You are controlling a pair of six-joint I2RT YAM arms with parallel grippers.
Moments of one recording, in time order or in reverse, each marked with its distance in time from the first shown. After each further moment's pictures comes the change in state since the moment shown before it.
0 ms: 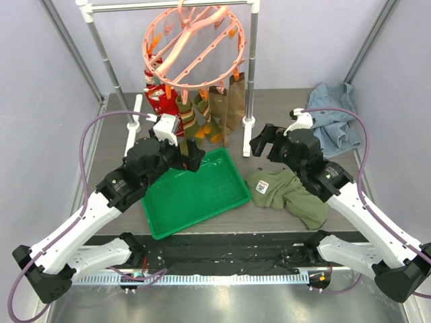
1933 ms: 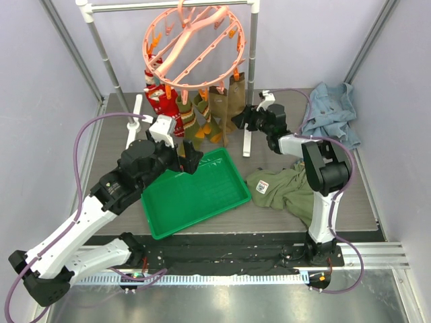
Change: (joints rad) left arm 0.000 -0.037 0.011 -0.037 0.019 0.002; right arm -0.326 1.030 0.171 1.021 -0.600 -0.163
